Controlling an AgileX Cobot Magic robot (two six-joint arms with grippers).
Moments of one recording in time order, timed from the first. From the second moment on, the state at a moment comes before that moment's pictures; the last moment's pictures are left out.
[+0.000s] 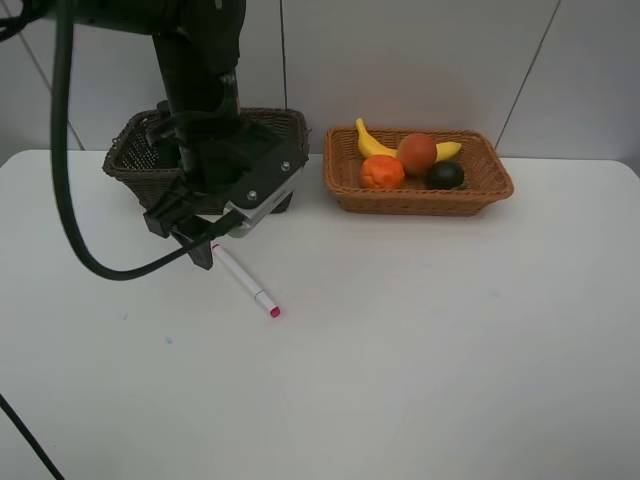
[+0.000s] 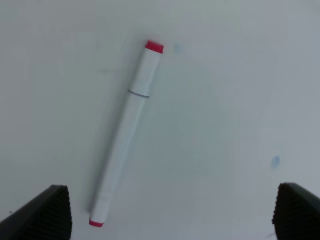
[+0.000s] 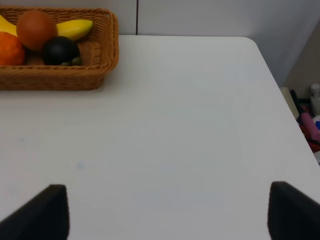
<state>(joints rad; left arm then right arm) -0.61 1.94 -1.45 0.00 1.10 1.48 -0.11 0.00 -0.52 -0.09 1.06 -0.05</state>
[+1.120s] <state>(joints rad) -0.60 2.18 -1.37 0.01 0.79 1.68 -0.11 0.00 -0.52 -0.09 1.06 -0.05</state>
